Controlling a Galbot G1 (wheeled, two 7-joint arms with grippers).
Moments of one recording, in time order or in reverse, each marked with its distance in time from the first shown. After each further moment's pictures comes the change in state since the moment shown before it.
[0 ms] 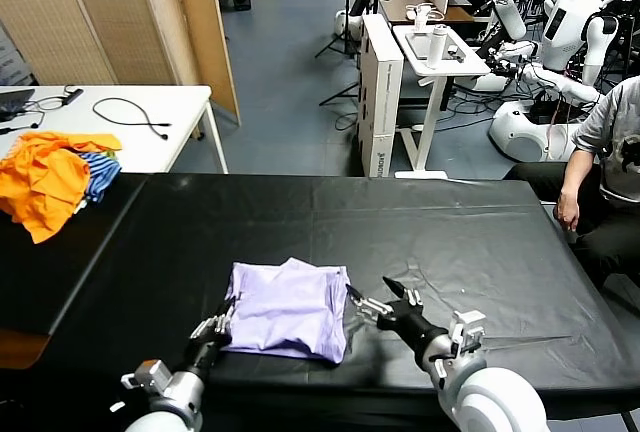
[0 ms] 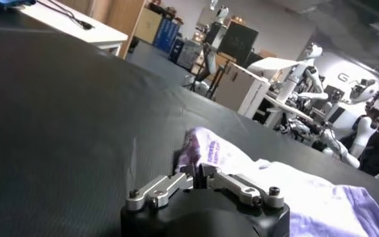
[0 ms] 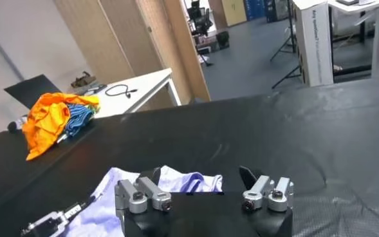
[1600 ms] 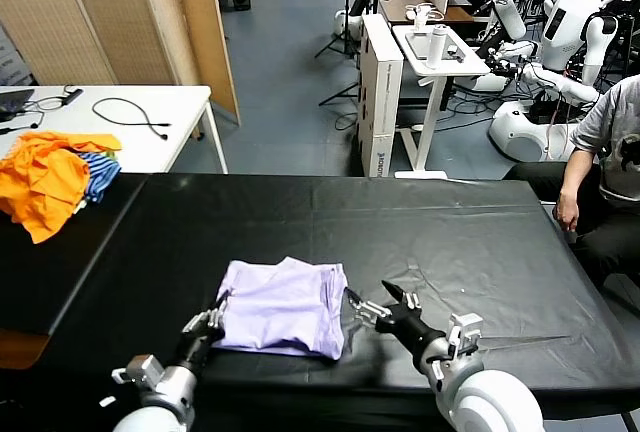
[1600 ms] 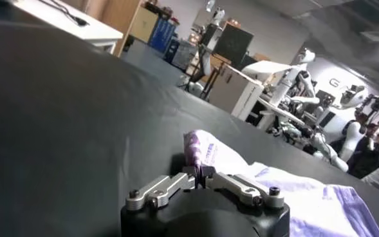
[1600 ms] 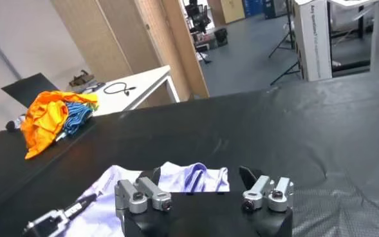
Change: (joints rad) left arm -0.004 0.045 -0.034 -0.047 0.044 0.022 -0.031; right arm -0.010 0.014 -0.002 -0.012 -0.012 0.000 -0.001
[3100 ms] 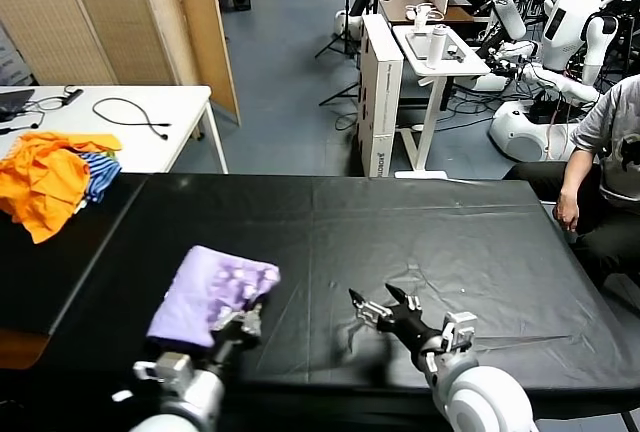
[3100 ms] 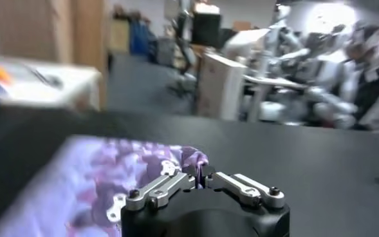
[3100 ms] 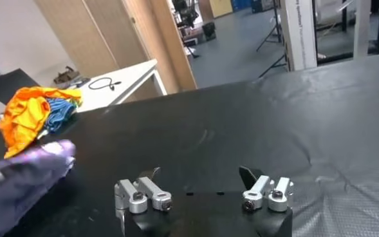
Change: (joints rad) left arm 0.033 0.111 0.286 -0.250 0.033 0.136 -0.230; right arm 0.023 0.028 -0.017 -0.064 -0.025 -0.006 0.018
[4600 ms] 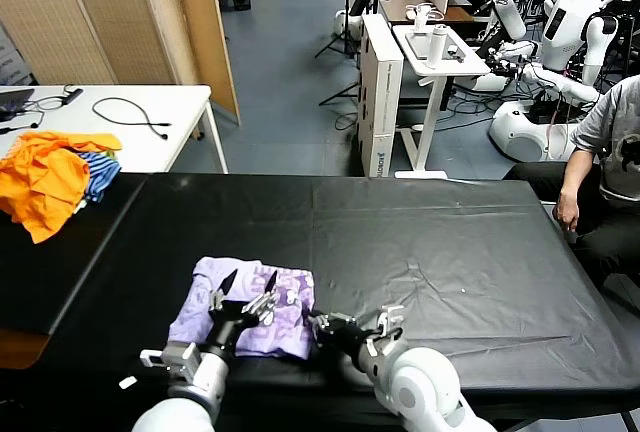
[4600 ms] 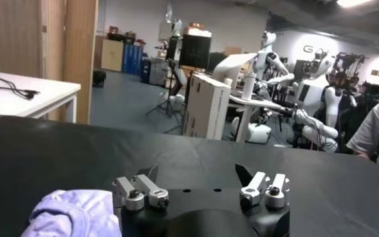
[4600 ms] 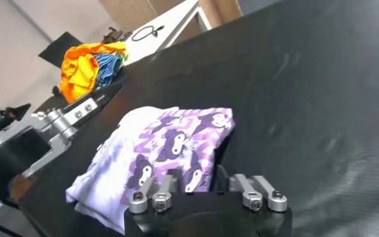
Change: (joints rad) left arm -0.040 -0.089 -0.066 0.036 0.185 -0.062 0.071; right arm 0.176 0.058 -0.209 -0.192 0.152 -0.084 0.004
